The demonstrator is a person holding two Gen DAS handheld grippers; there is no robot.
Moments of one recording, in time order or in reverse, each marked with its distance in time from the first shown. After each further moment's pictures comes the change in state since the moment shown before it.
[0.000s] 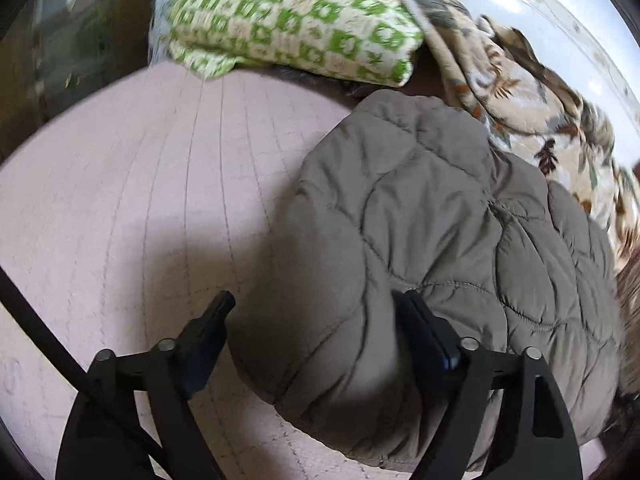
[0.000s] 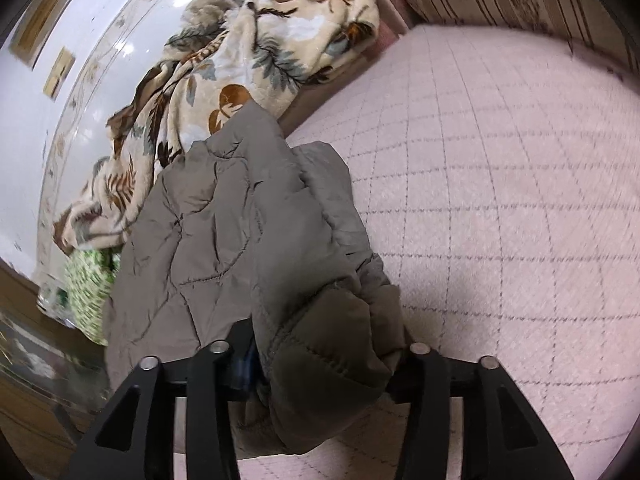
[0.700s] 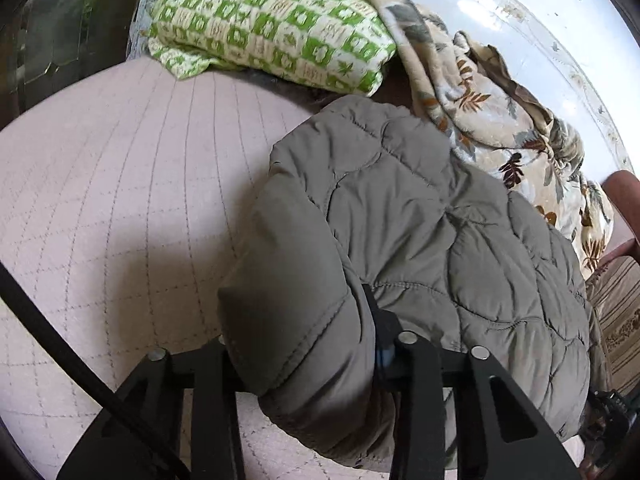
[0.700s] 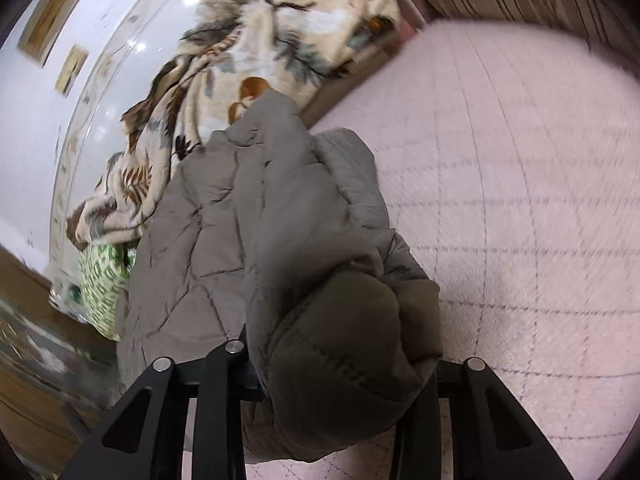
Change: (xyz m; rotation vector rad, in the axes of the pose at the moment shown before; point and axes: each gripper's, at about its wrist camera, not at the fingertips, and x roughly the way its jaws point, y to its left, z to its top) left arm -0.013 -0.011 -0.003 0.016 -0.053 -0.125; right arm 0.001 0.027 -0.004 -0.052 -0.012 0.039
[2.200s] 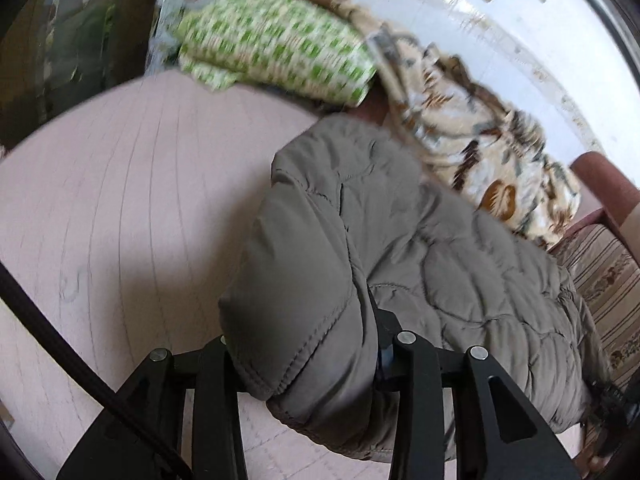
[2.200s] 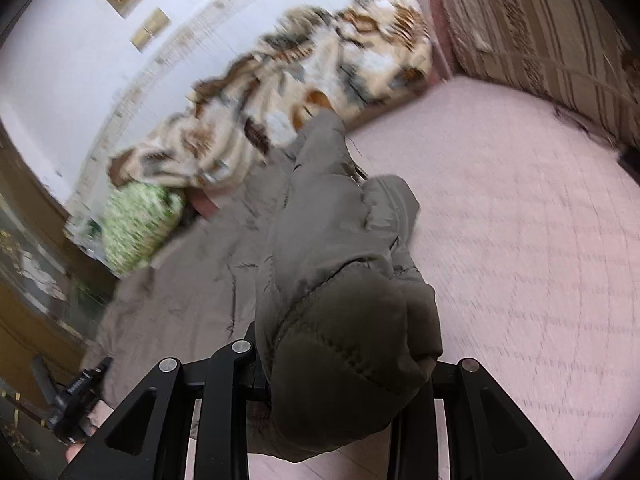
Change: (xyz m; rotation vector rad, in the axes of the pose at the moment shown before) left arm -0.130 0.039 -0.069 0.015 0.029 -0.023; right arm -0.129 0.015 -0.087 -0.196 -0.008 -0.023
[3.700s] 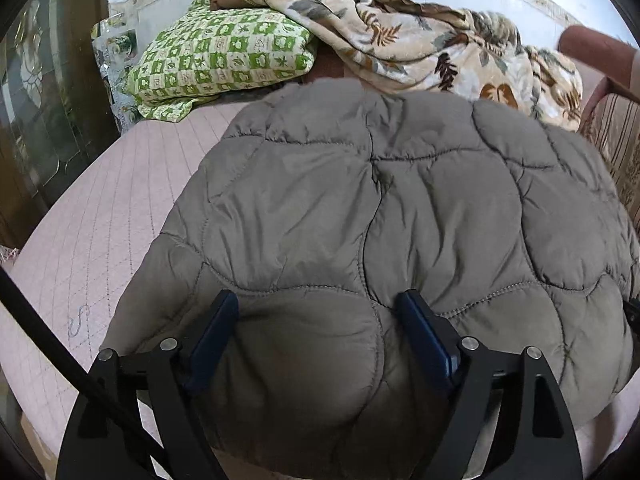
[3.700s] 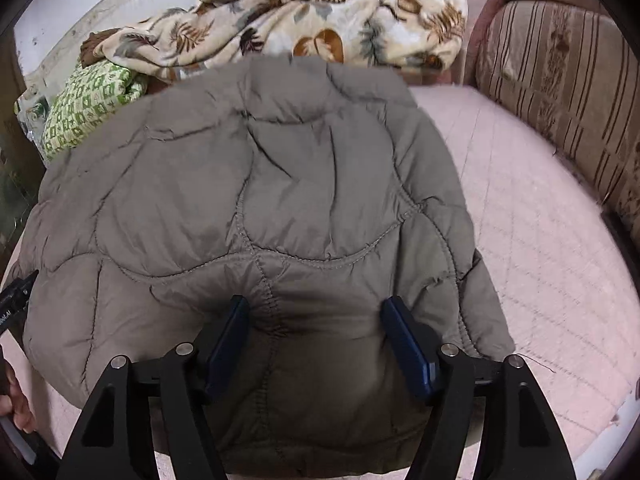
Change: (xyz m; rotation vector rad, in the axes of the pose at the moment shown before) left arm 0.029 -0.070 -0.045 0.381 -0.011 0.177; right arm 0.056 0.028 -0.046 -0.326 0.106 -0.274
